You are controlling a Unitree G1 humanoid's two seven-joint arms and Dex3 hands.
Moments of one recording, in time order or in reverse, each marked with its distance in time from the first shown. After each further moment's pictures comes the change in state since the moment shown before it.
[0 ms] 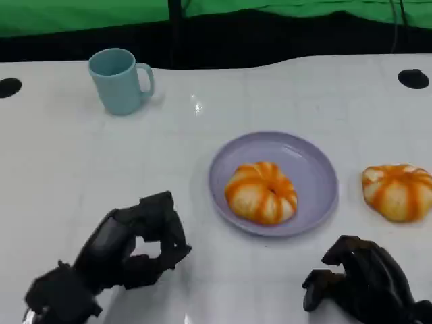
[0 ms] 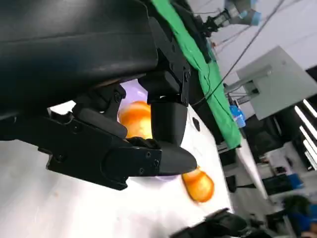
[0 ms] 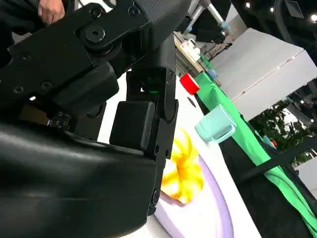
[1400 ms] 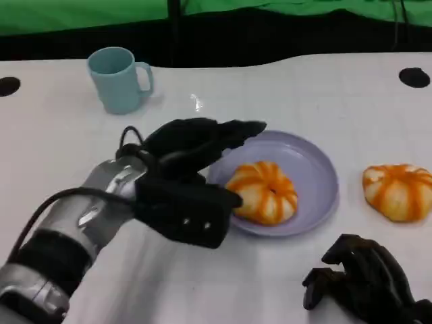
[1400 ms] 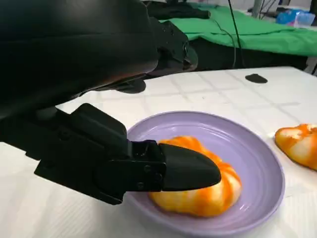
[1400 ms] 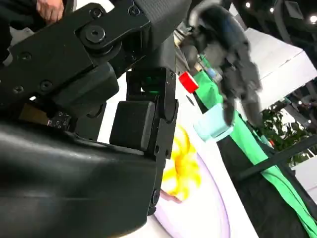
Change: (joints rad) left arm -0.557 0.092 -0.316 0.057 0.817 0.337 0.322; right arm -0.018 0.006 -0.010 0.042 -0.009 -0.043 0.018
